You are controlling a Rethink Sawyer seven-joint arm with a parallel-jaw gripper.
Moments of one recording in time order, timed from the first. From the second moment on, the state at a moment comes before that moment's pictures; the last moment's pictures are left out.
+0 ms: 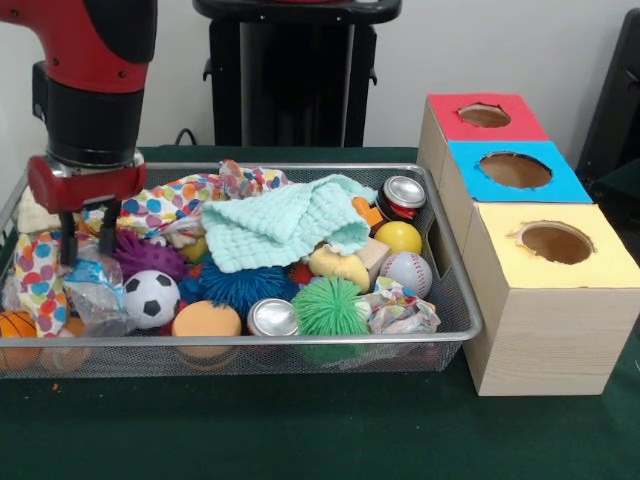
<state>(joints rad) -0.71 -0.56 0.29 1.49 -0.67 0.53 0.93</state>
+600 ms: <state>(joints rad) -0.69 -0.64 0.29 1.51 -0.60 0.61 0.93</state>
